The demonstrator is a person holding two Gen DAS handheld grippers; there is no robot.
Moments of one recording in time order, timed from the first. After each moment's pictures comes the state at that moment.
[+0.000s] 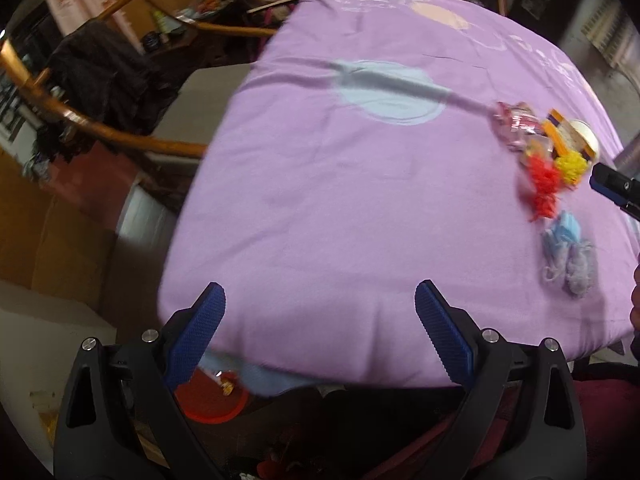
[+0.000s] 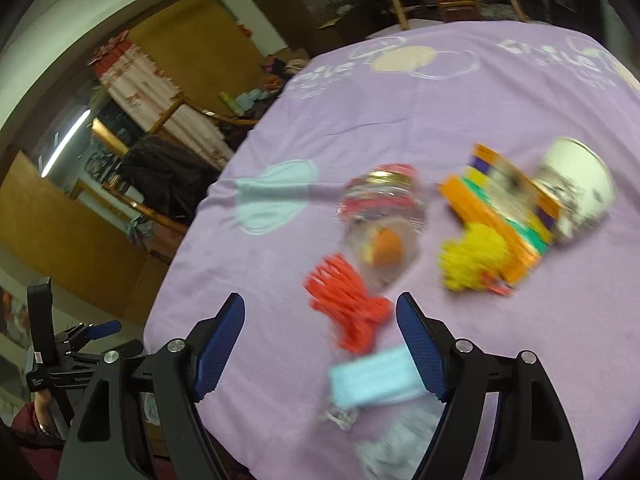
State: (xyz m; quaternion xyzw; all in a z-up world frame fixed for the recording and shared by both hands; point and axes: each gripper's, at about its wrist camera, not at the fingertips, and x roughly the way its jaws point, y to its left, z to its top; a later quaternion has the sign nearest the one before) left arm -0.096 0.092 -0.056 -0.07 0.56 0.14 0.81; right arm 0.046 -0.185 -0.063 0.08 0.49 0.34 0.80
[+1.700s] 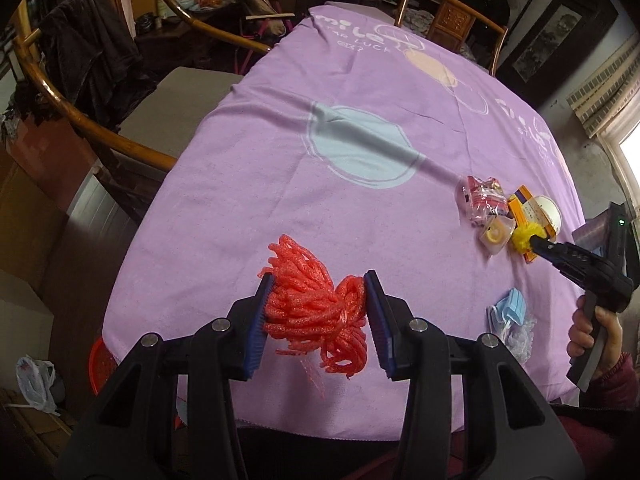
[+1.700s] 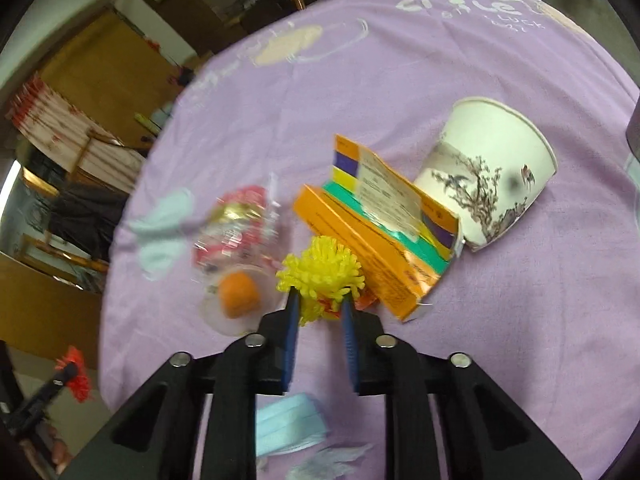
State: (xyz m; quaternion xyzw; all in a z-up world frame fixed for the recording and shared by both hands) left arm -0.078 0.124 -0.040 -0.19 0.50 0.12 0.84; right arm 0.115 -0.219 -0.099 0.12 0.53 0.23 0.81
